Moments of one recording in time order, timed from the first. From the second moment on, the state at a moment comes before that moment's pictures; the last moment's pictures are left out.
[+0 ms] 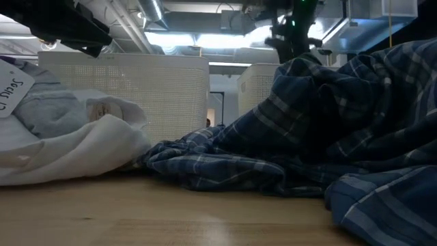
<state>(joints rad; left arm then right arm) -0.54 0.91 0.43 0.04 -0.46 -0.10 -0.53 1.60 1.68 -1.11 0.48 0.31</state>
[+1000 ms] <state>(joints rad) -0.54 0.91 0.43 0.04 -0.46 -0.11 0.37 1.60 1.63 -1.09 0.47 0.45</state>
